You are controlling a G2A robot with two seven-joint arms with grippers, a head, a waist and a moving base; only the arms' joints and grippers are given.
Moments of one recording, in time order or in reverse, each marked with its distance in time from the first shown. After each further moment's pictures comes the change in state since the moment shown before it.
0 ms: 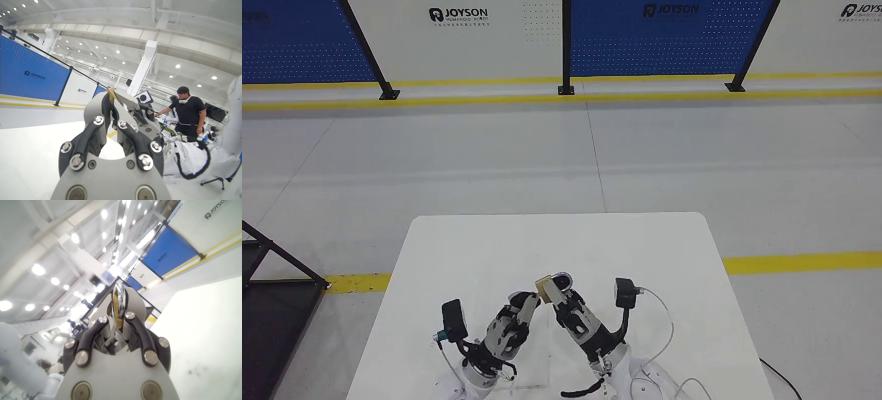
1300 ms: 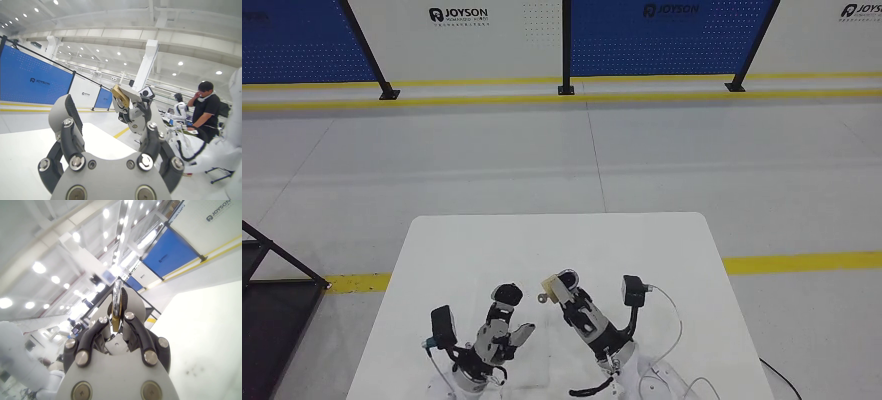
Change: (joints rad) left arm 0.015 0.046 -0.047 0.031 -0.028 -0.139 0.014; right arm -0.016 0.018 0.051 -0.028 -0.006 -0.052 0.023
